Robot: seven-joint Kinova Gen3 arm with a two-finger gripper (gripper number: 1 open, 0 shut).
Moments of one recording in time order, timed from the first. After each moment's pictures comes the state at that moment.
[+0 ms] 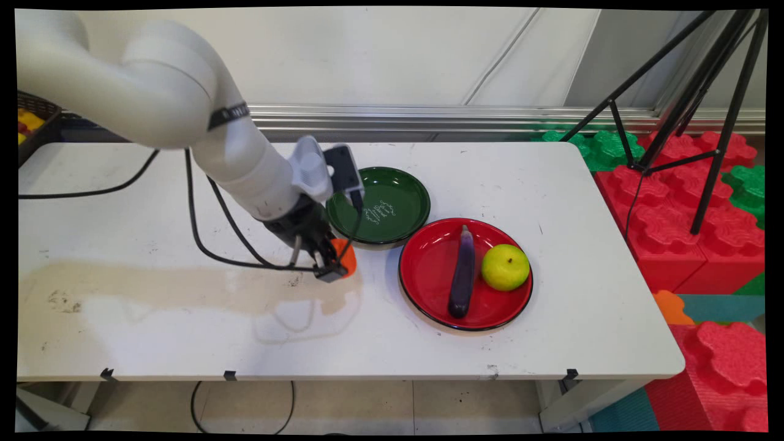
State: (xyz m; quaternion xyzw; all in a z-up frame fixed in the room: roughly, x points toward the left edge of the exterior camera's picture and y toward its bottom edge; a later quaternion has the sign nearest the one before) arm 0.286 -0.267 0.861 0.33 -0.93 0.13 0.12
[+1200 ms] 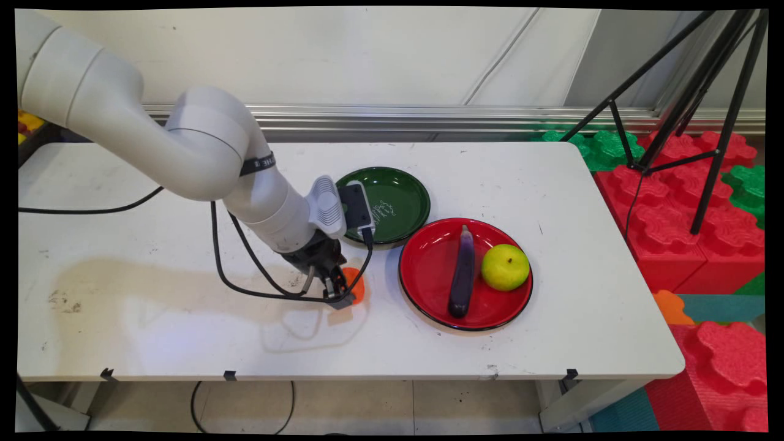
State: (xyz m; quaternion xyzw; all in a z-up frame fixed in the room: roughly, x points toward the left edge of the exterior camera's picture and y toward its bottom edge) arm 0.273 -0.266 0.809 0.31 -0.94 0.12 0.12
